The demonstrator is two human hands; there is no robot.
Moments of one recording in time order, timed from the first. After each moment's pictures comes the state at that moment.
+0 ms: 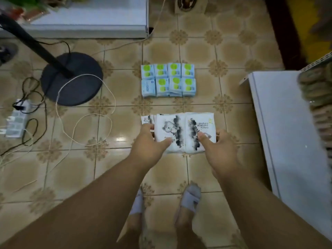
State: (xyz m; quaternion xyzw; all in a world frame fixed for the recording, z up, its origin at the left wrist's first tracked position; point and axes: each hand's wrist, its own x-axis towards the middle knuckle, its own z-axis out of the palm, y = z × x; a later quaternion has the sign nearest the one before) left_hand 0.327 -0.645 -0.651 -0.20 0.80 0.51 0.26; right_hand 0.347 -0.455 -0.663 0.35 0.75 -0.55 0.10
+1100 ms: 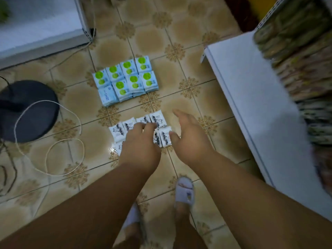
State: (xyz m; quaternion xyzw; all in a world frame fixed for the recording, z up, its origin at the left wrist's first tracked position) left_hand 0.308 -0.514 -0.674 0.11 0.95 0.19 0.22; right_hand 0.334 -0.372 -0.666 0.20 0.88 -0.39 0.16
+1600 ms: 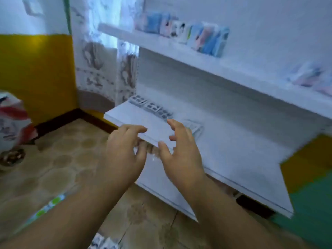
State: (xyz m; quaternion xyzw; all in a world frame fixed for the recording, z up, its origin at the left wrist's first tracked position) left_hand 0.305 -0.433 -0.229 0.51 0.75 0.43 -0.05; right_hand 0.441 -0.363 -0.205 0.38 0.83 -0.26 -0.32
